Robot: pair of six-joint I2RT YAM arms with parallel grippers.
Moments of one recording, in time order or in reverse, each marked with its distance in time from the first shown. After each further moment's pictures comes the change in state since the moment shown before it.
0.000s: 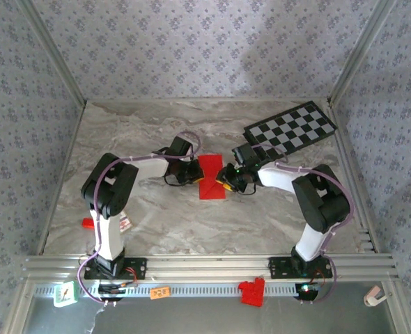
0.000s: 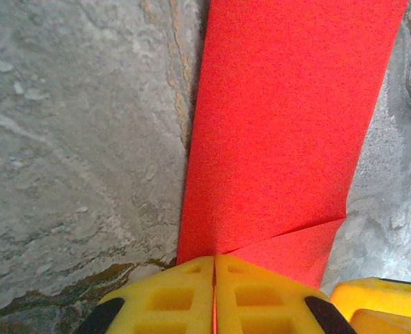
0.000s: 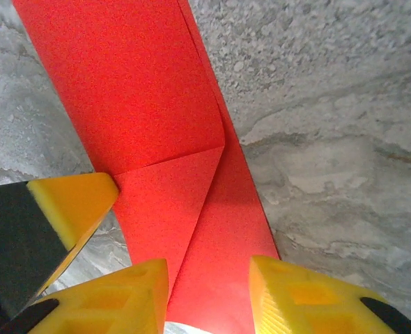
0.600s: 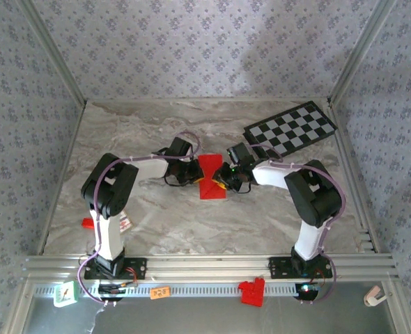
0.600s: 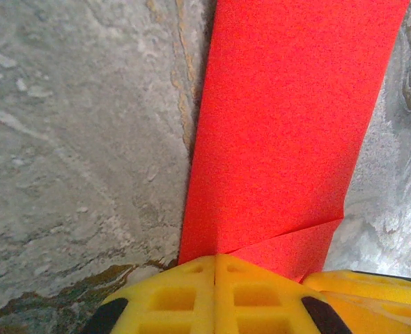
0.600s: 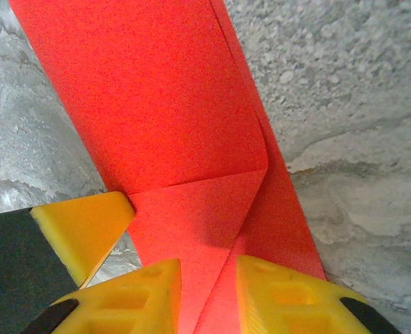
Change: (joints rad) left arm 0.000 0.000 -0.011 0.021 0.001 -0.027; right arm 0.021 0.068 0.037 0.052 -0.005 0.048
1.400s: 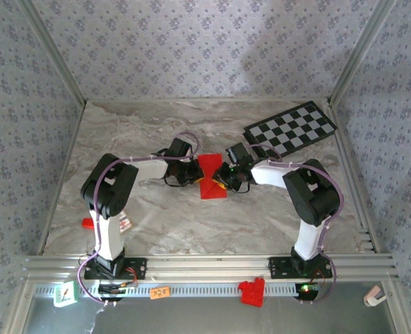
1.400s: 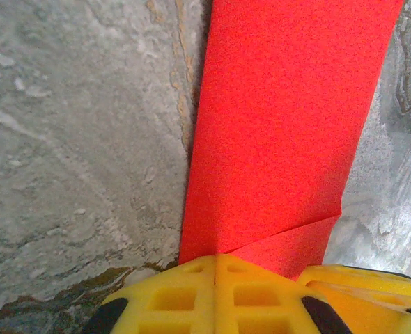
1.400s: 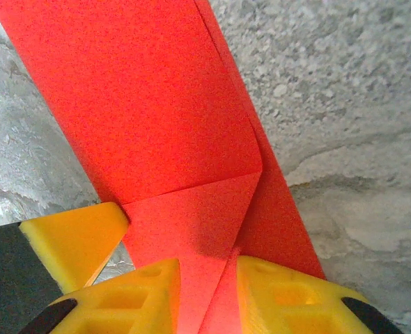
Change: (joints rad) left arm 0.001 -0.003 -0.017 0.032 0.004 -0.018; right arm 0.005 0.015 0.014 -0.010 0.024 0.008
